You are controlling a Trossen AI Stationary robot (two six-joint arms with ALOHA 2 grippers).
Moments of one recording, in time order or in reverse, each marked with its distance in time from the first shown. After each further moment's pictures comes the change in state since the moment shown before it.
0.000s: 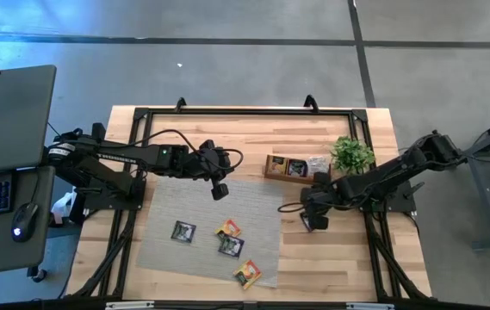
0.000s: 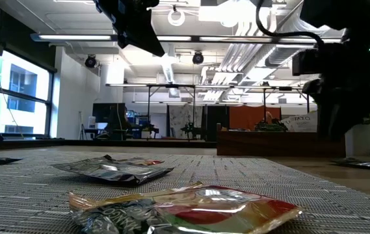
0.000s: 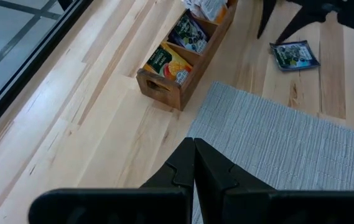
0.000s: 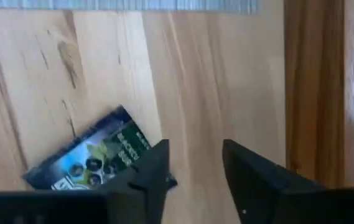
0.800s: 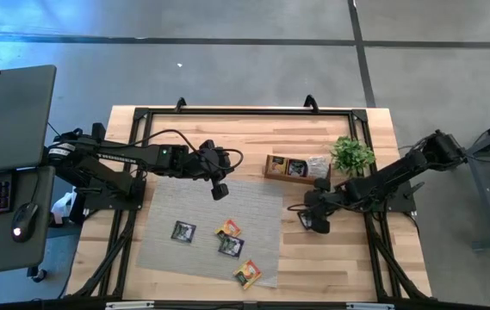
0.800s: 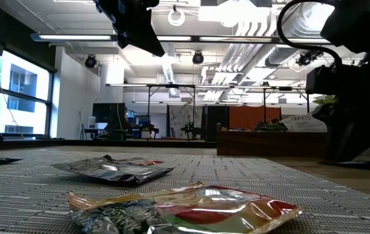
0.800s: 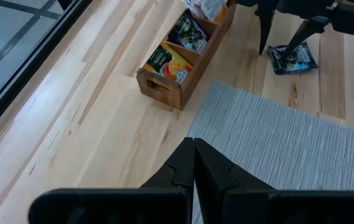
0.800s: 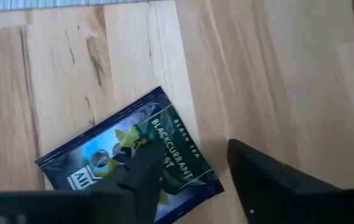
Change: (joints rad) left arm 0.000 0.000 0.000 -0.001 0.001 0.000; right arm 0.013 -0.013 -0.280 0.382 -0.071 0.029
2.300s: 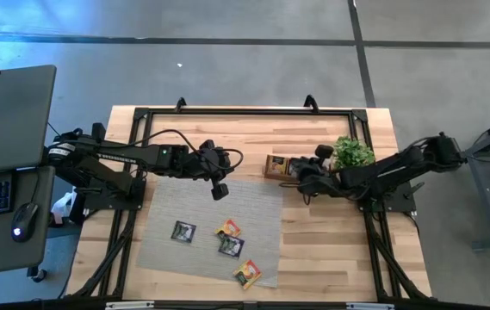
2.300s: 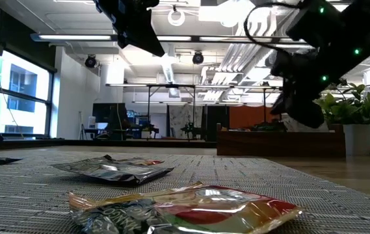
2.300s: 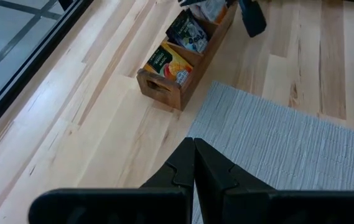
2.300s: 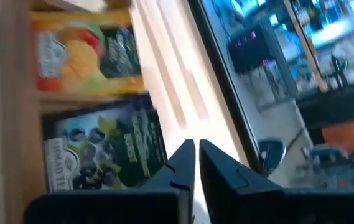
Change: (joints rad) left arm 0.000 0.000 0.000 0.001 -0.002 0.000; right arm -0.214 -0.023 0.091 0.127 0.759 -0.531
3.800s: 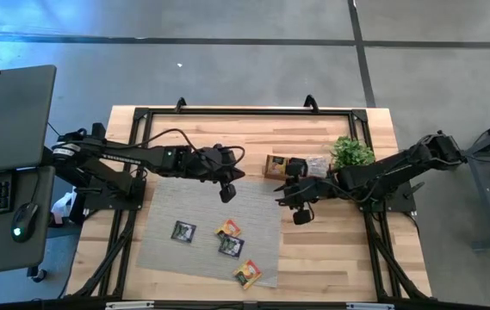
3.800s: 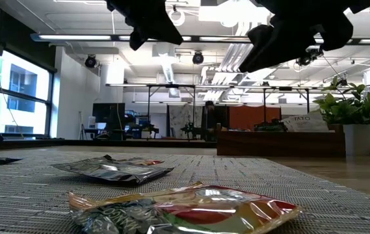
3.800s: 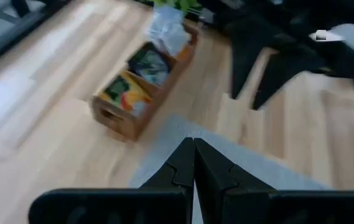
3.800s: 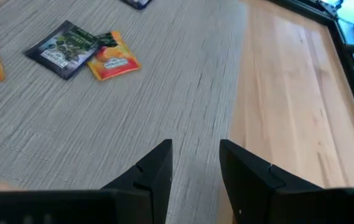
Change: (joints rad) left arm 0.001 0.039 0.000 0.185 0.119 -0.111; right arm 0.115 -0.003 0.289 -0.025 -0.695 -0.098
